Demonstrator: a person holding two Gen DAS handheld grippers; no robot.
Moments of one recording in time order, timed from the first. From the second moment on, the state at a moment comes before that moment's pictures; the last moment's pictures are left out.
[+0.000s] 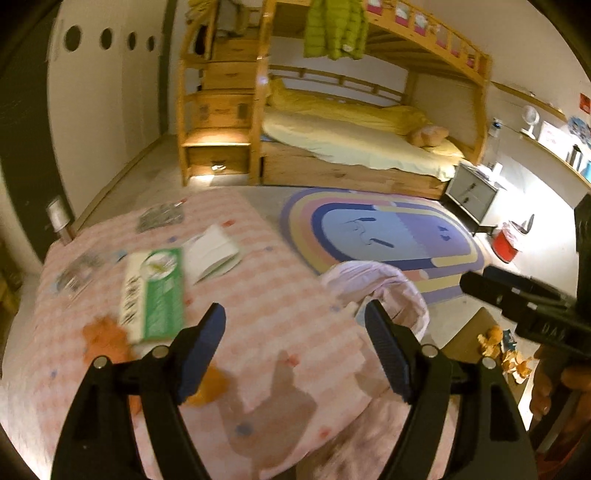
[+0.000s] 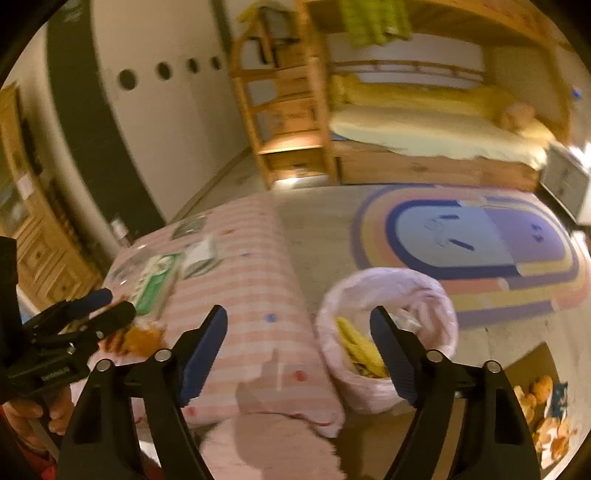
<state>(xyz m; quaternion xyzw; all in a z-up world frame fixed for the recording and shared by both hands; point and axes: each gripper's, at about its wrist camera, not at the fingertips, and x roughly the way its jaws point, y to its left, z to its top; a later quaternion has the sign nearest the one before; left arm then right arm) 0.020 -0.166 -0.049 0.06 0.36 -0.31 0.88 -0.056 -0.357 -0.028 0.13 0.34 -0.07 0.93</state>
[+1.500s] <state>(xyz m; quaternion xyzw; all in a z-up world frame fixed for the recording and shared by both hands) 0.059 0.003 -0.078 -0.03 0.40 -0.18 0.90 -0.004 -0.248 -0.042 0.06 0.37 0.06 0.93</state>
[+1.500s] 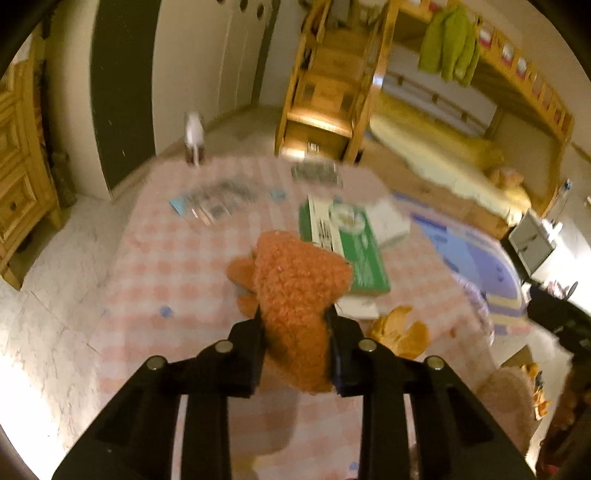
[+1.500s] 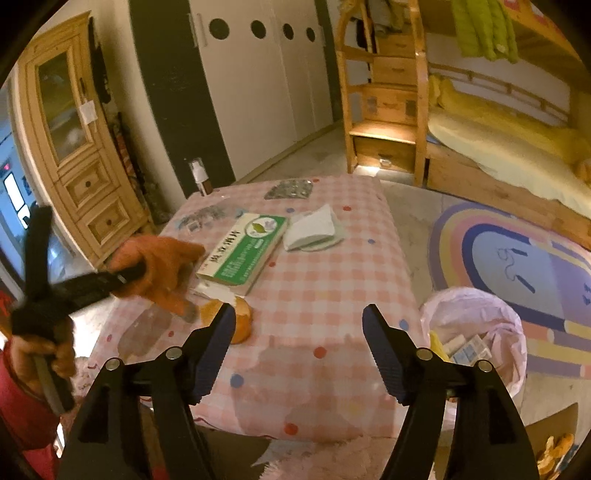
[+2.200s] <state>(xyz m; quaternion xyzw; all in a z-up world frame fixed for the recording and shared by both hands) 0.027 0.022 -0.096 -0.04 0.41 -0.20 0.89 0.053 -0.157 -0.121 -0.03 0.47 0.13 0.87</state>
